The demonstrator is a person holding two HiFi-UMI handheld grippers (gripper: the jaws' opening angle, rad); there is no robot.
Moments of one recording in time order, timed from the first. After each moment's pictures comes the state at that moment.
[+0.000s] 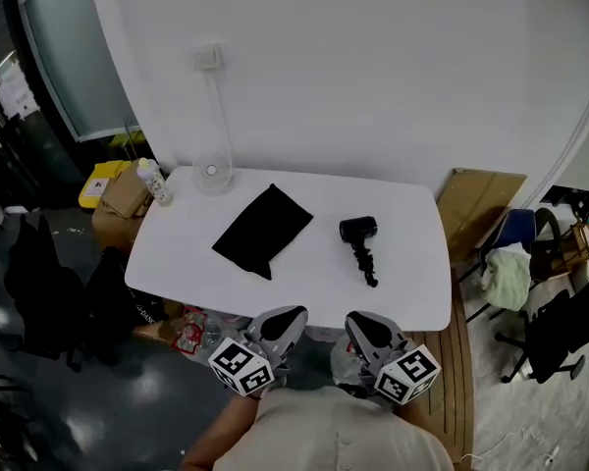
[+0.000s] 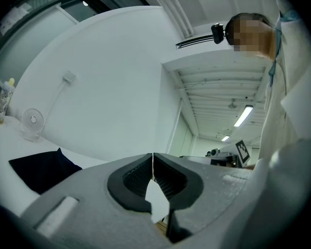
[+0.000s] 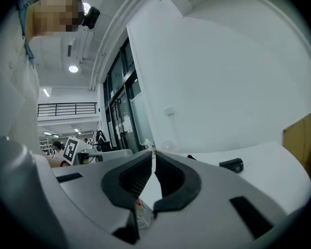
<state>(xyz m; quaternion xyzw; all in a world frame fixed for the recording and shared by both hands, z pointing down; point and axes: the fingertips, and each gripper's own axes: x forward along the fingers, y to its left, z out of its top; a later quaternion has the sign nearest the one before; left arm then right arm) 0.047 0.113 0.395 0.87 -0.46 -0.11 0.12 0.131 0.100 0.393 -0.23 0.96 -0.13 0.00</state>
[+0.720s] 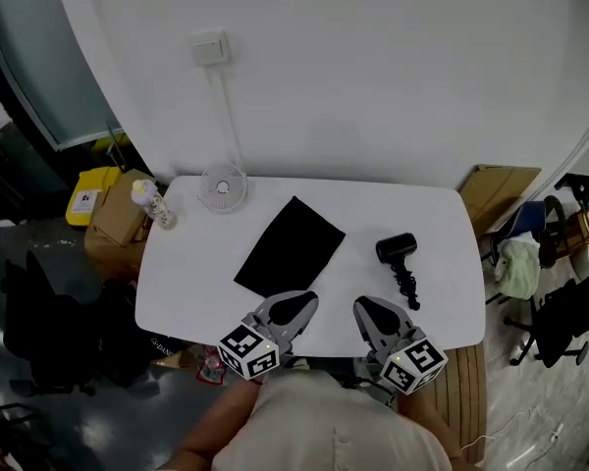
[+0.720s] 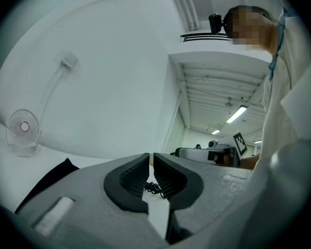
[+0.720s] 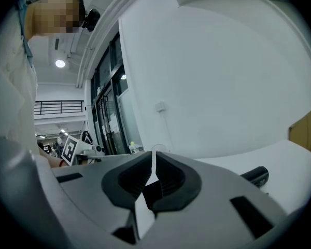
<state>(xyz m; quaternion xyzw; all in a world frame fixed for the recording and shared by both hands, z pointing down) -0.098 -0.019 0.413 0.90 -0.40 -0.06 0.15 -0.019 -0.025 0.401 -0.29 0.95 -0.14 -0.01</state>
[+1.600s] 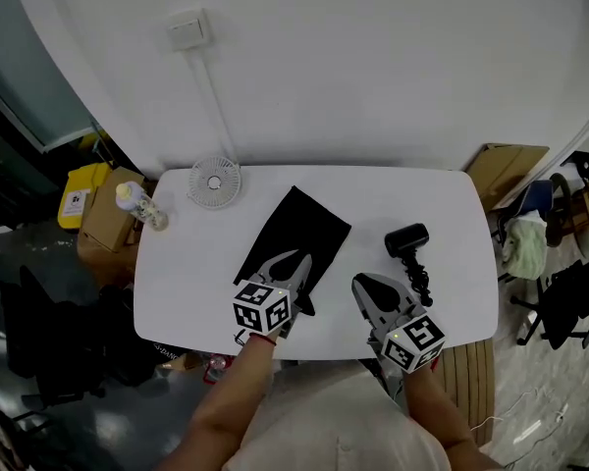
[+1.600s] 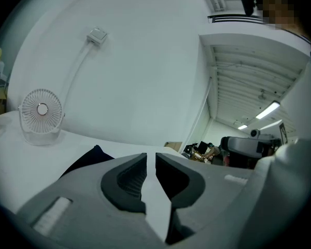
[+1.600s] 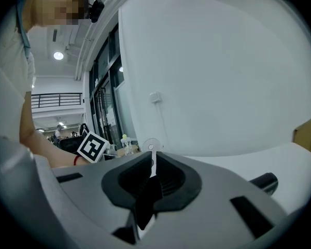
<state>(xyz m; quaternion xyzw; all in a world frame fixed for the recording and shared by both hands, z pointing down) -0.154 -0.143 0.504 0.84 -0.49 0.01 0.24 -0.054 -0.095 0.439 -0.29 0.94 -0.14 -0.05</state>
